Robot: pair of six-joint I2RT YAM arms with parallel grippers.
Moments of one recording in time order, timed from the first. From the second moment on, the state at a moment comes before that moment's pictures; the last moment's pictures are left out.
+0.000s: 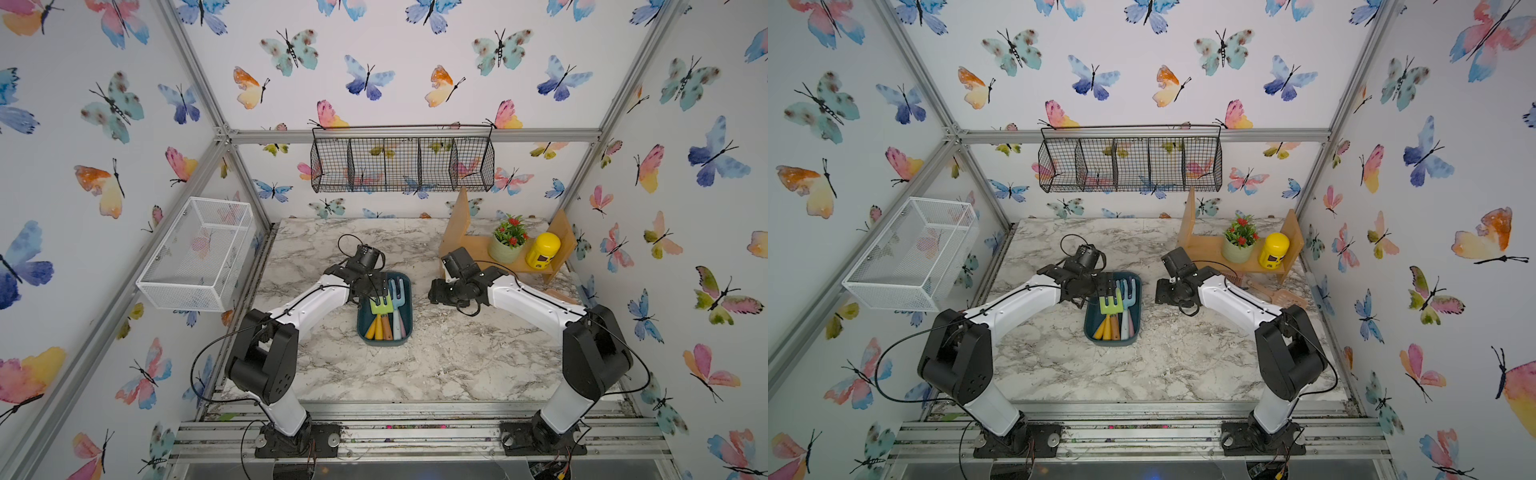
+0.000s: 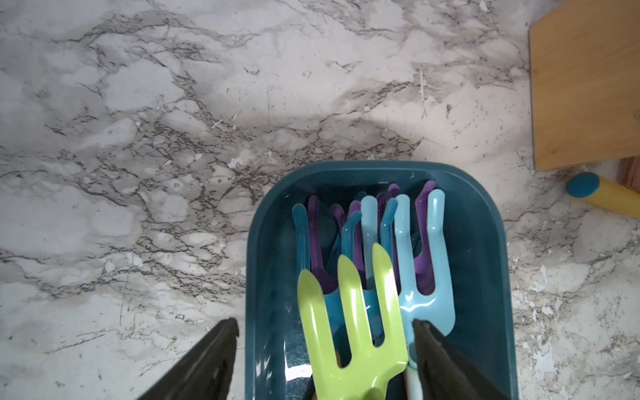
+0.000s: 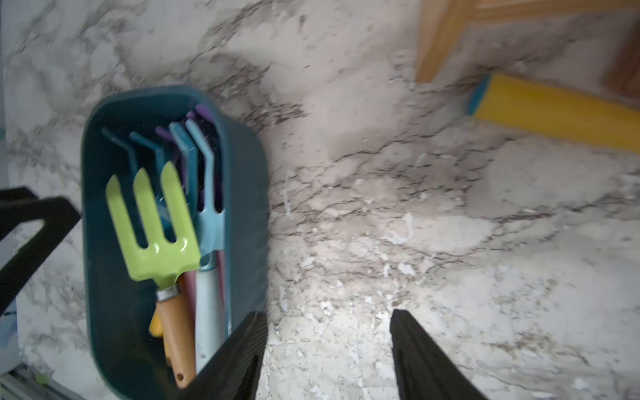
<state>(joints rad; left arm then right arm) -0.49 1.67 1.22 -0.52 -0.10 -0.44 0.57 1.70 1.24 -0.58 -0.04 0.64</state>
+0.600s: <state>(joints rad) -0.49 1.66 1.19 -0.48 -0.04 -0.46 0.17 1.69 1.19 -0.72 0.10 0.71</state>
